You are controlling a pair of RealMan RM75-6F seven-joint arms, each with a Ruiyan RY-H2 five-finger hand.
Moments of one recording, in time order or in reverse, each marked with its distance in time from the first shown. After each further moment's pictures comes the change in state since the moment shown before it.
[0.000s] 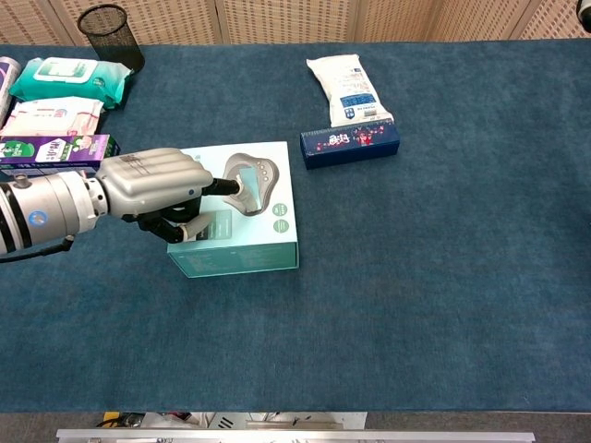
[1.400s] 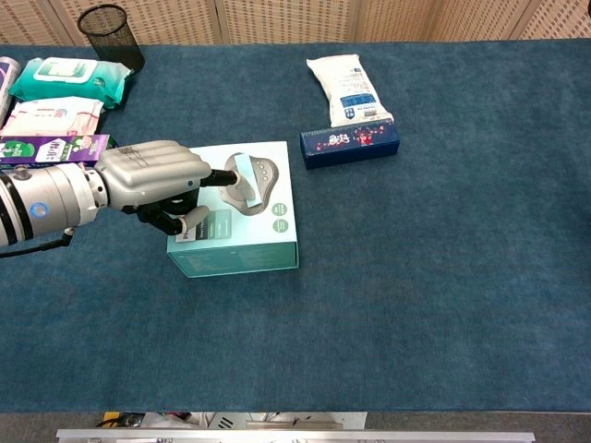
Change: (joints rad) left arm -0.013 0.013 -0.007 -0.021 -0.068 0.008 0.047; right arm -0.021 0.014 0.003 0.002 -0.022 0.003 0.033
